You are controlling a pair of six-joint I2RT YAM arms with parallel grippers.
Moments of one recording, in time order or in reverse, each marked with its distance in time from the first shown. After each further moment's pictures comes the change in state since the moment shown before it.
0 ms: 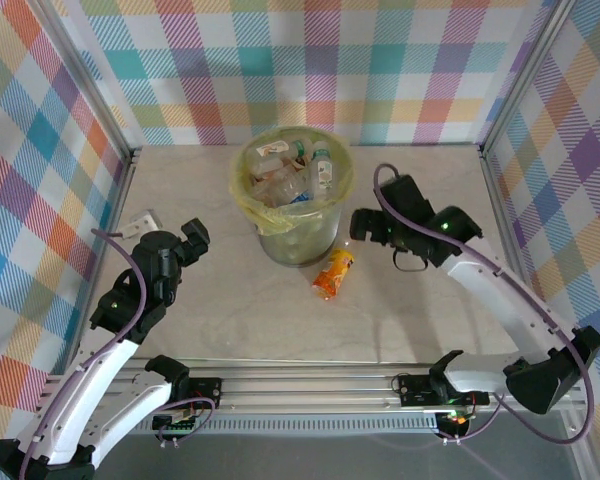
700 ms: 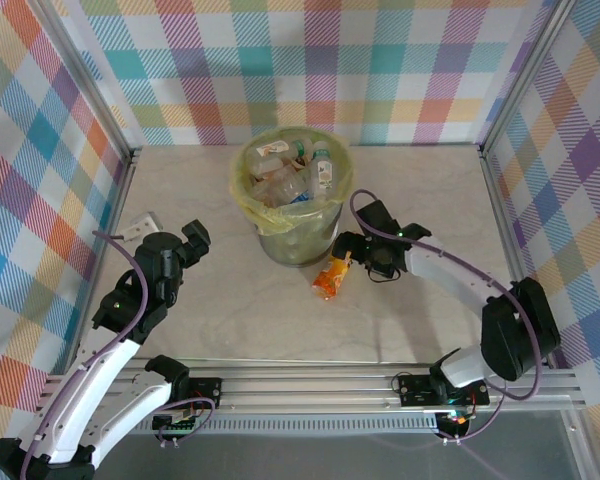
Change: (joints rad) left arm 0.000 0.000 -0.022 0.003 0.000 -0.033; right arm -0.055 0.243 -0.289 0.402 -0.254 0.176
